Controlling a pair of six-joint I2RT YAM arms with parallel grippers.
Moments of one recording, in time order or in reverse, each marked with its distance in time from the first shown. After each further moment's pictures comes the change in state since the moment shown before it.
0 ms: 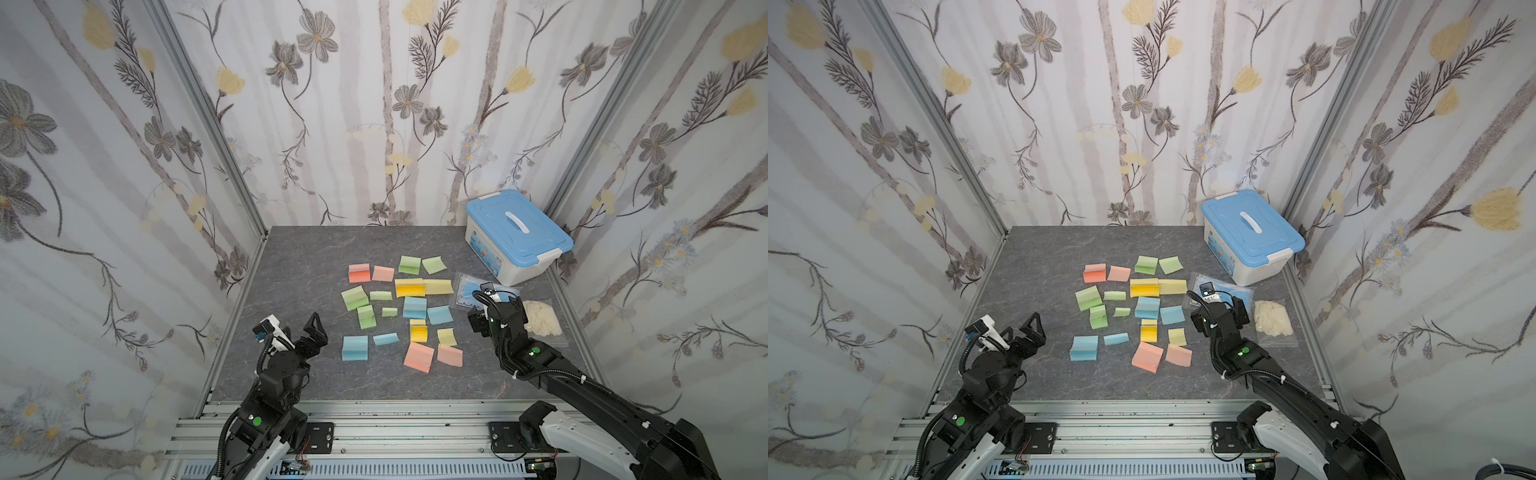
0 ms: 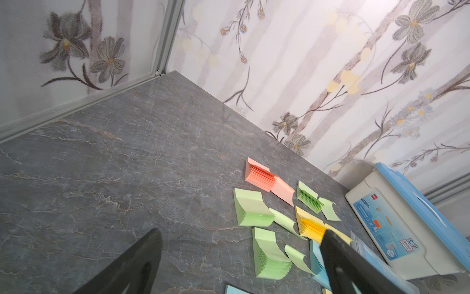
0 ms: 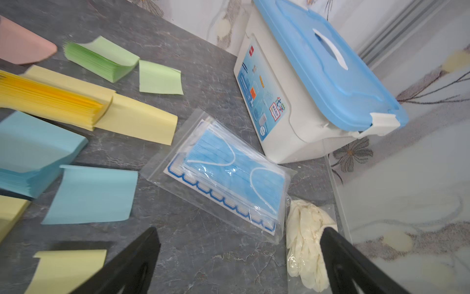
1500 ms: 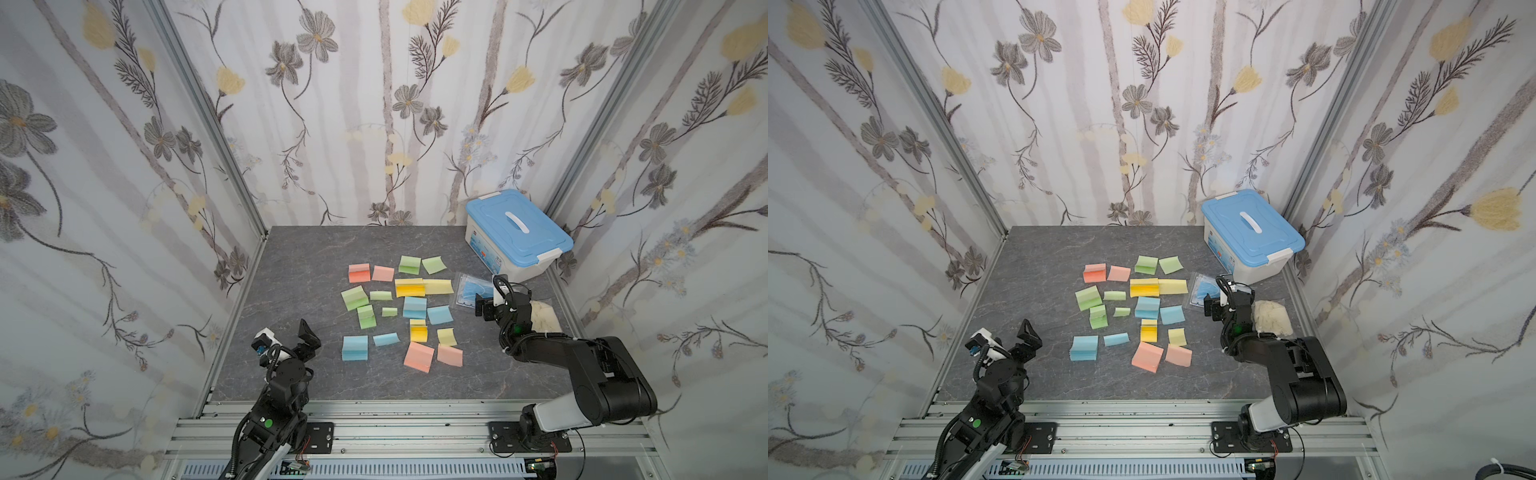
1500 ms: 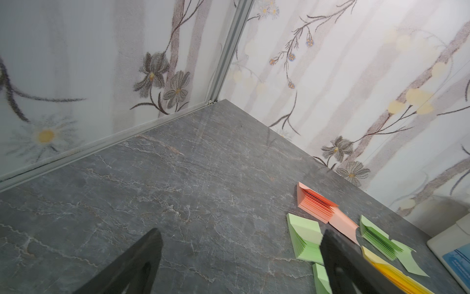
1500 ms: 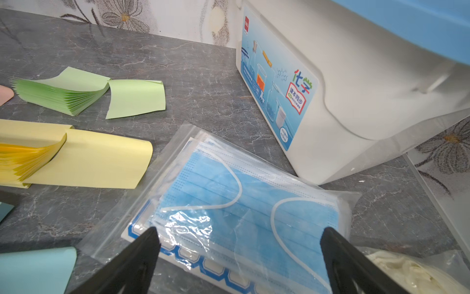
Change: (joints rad) left arm 0.012 -0.083 -0.195 0.123 -0.245 0.103; right arm -0.398 0.511 -0.094 0.759 -0.509 0.015
